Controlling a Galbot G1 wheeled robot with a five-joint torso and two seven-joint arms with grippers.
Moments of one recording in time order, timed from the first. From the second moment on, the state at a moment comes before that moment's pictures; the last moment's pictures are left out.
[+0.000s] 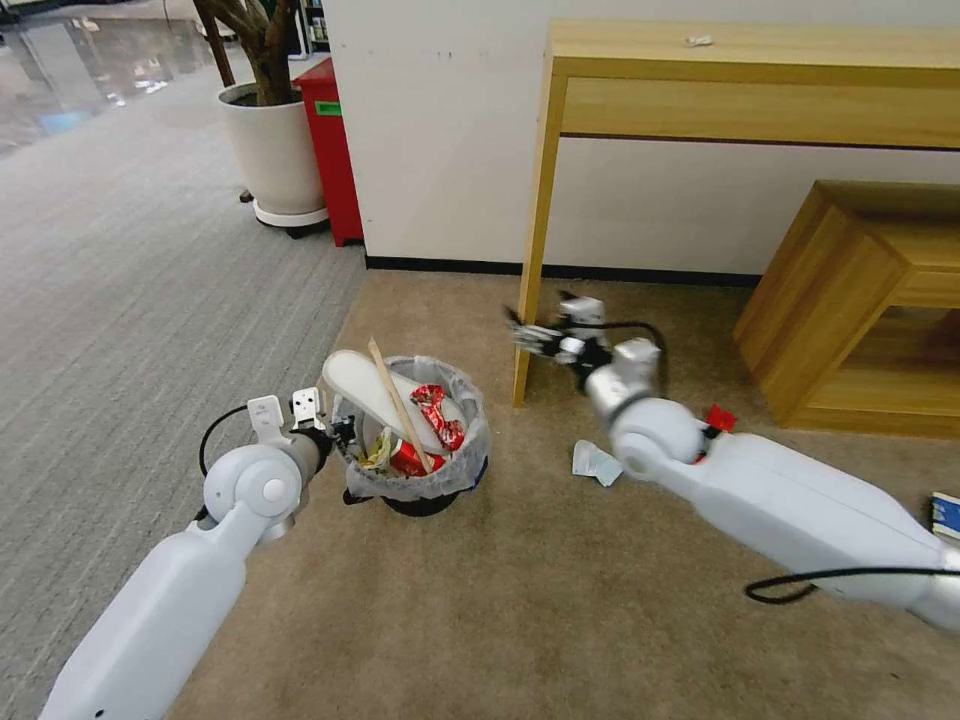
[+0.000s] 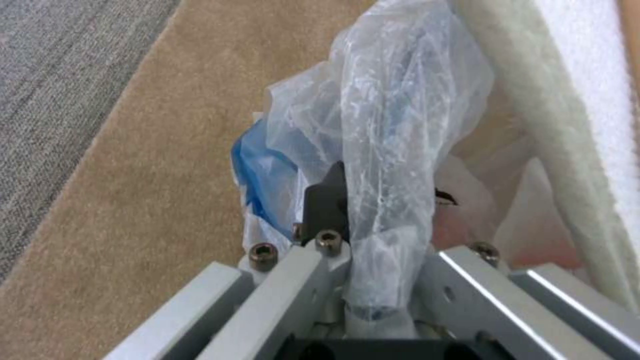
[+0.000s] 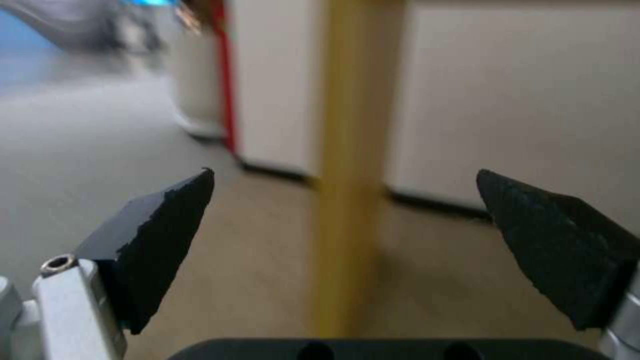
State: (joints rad) left arm 0.90 -0.97 -0.23 -1.83 -1.16 0.60 -0.58; right arm -0.26 0.79 -0.62 1.66 0.99 0.17 0.39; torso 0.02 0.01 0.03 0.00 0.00
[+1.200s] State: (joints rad) left arm 0.99 -0.97 -0.28 -1.96 -1.16 0.60 -0.58; right arm -0.68 0.89 -0.41 1.04 0.73 0.27 0.29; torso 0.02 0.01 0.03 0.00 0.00
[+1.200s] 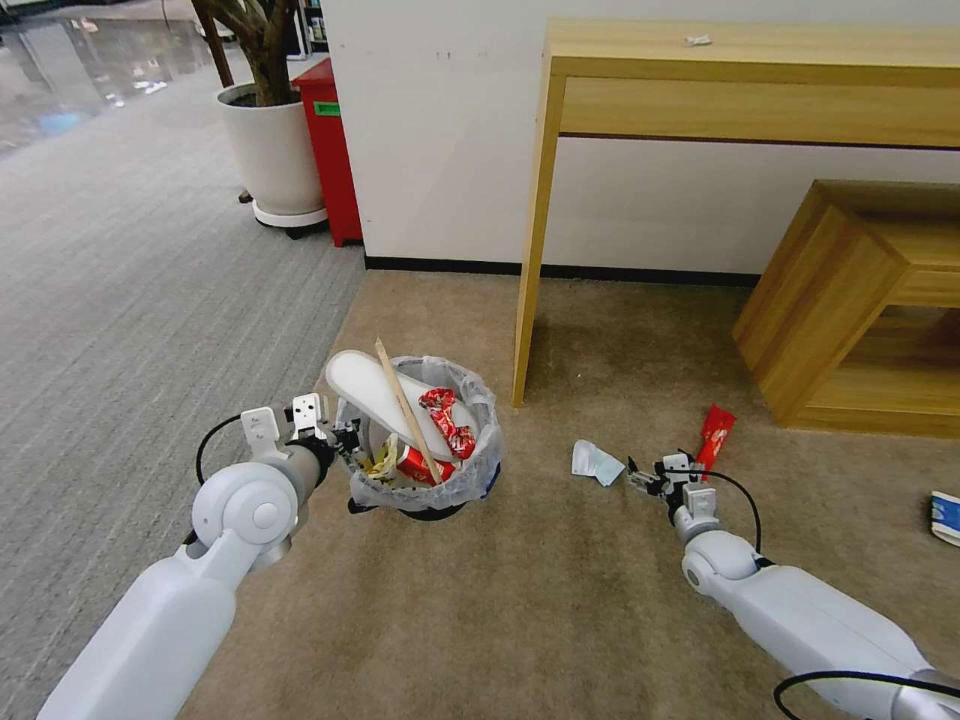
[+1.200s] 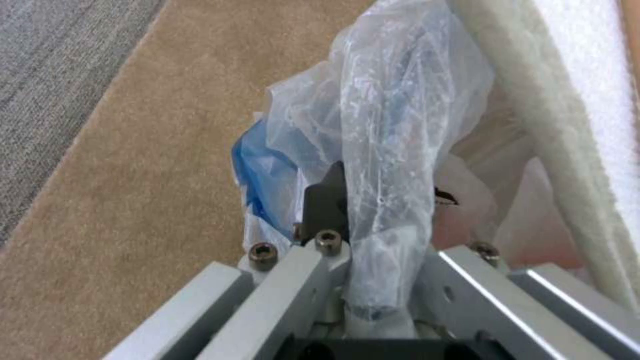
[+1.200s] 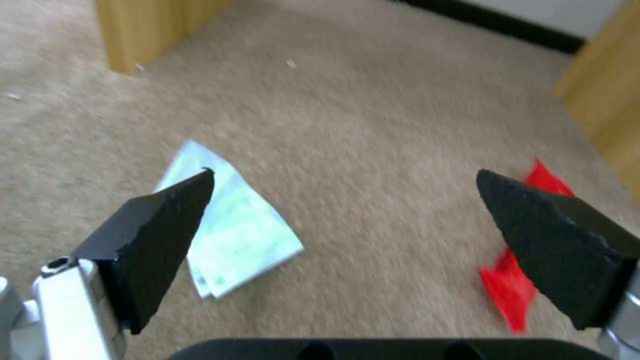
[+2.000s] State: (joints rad) left arm 1.01 -0.98 -0.28 -1.96 -1.14 0.60 -0.58; right arm -0.68 0.88 -0.40 1.12 0.71 0.31 0.29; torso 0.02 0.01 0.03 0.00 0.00
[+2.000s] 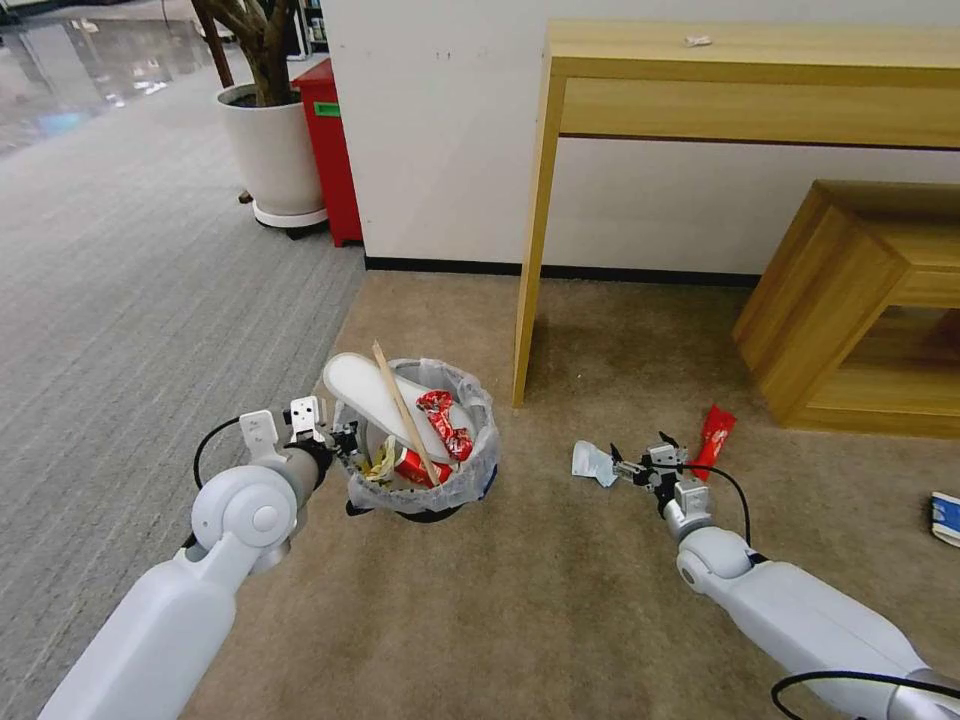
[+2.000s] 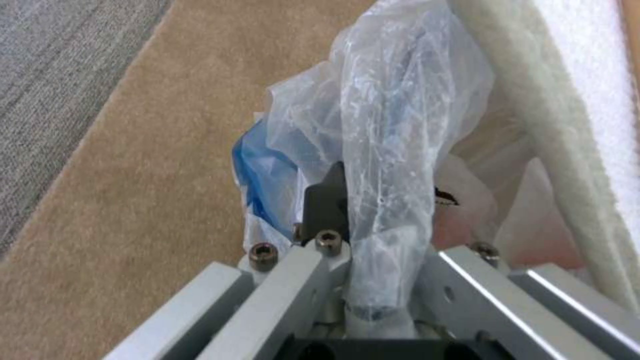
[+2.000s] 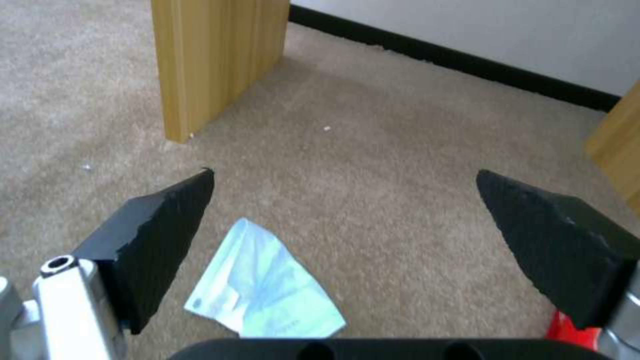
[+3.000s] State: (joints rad) left arm 1.00 -1.00 -0.27 -1.95 -1.14 0.59 -0.58; right arm -0.72 0.93 -0.42 1.05 0.66 0.28 0.31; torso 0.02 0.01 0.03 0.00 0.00
